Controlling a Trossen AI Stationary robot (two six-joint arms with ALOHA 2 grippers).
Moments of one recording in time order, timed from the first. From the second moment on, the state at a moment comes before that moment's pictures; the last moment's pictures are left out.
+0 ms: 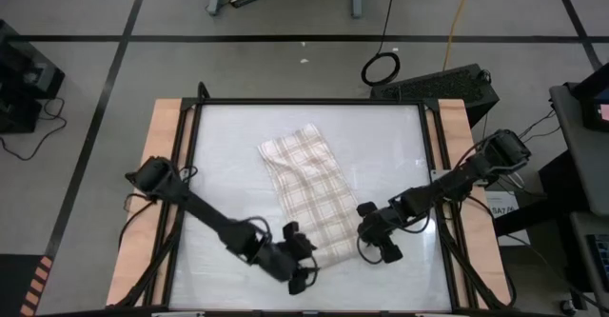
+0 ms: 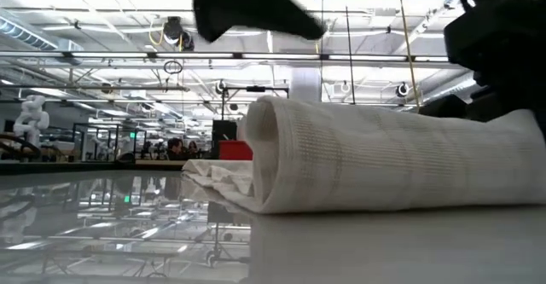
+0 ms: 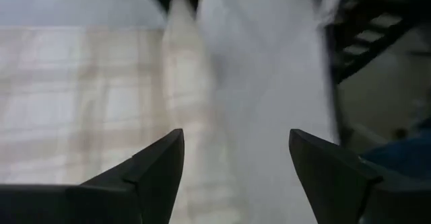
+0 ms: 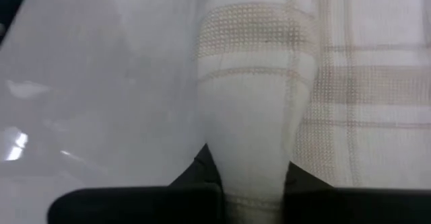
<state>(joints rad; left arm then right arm) -0.55 1.92 1.33 -0.11 -0.40 -0.59 0.44 1.49 0.63 -0.16 -0.17 0.17</state>
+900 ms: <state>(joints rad) -0.55 2.05 1.33 0.06 -0.43 -0.54 0.22 1.54 0.63 -0.14 -0.62 0.29</state>
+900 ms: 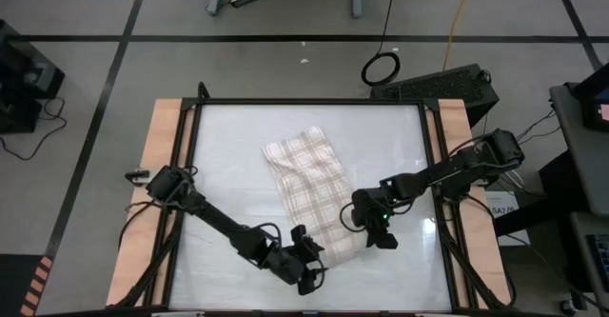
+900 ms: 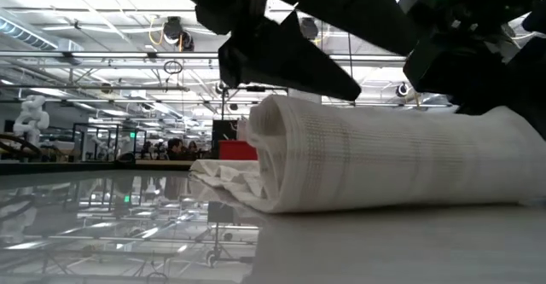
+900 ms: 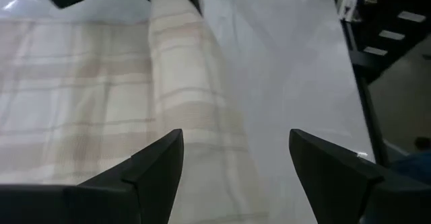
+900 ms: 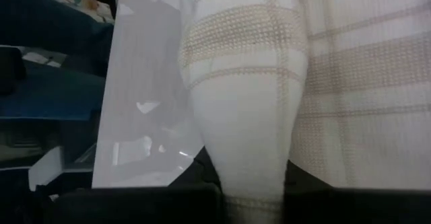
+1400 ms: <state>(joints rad) -0.52 2.11 1.34 0.06 -0.38 -0.55 0.16 1.54 0.63 -0.14 -0.69 0.30</state>
